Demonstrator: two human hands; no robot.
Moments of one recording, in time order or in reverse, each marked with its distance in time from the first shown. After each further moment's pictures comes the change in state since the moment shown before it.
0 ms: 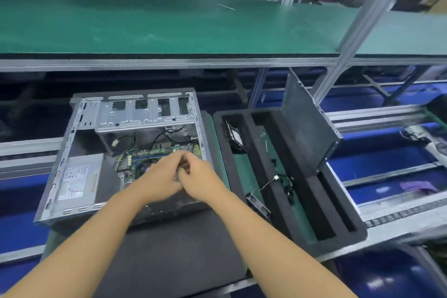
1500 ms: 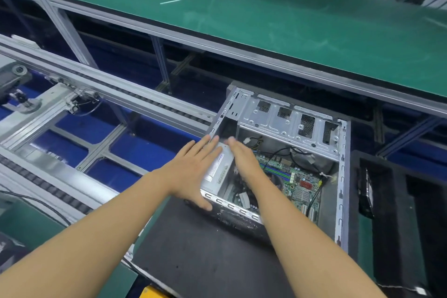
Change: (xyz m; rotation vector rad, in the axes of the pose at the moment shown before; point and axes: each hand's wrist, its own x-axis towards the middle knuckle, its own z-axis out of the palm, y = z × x) left_hand -0.107 -0.162 -0.080 0.591 0.062 -0.317; right_hand 0.143 -0.072 0.155 0.289 -0.373 -0.069
